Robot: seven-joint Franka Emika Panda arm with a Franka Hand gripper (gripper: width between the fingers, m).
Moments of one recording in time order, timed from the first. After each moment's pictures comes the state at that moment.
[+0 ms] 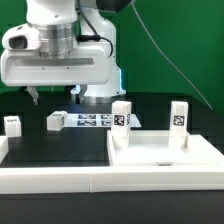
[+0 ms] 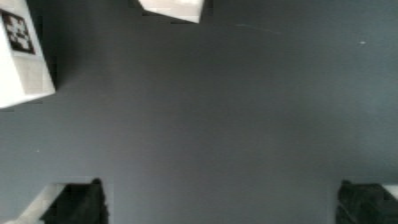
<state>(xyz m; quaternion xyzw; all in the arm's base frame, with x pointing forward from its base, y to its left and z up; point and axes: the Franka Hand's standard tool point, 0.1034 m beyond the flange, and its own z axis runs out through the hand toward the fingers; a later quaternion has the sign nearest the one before) 0.442 -0.112 0.074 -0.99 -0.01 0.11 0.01</state>
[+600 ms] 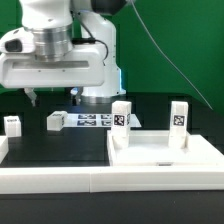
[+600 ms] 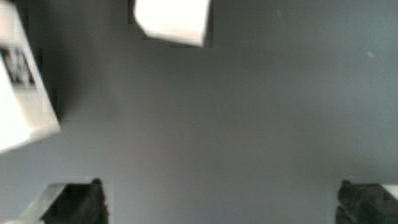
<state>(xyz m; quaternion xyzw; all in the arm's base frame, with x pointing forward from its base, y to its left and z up) 0.410 -0.126 0.061 -0.99 0.04 0.13 0.02</state>
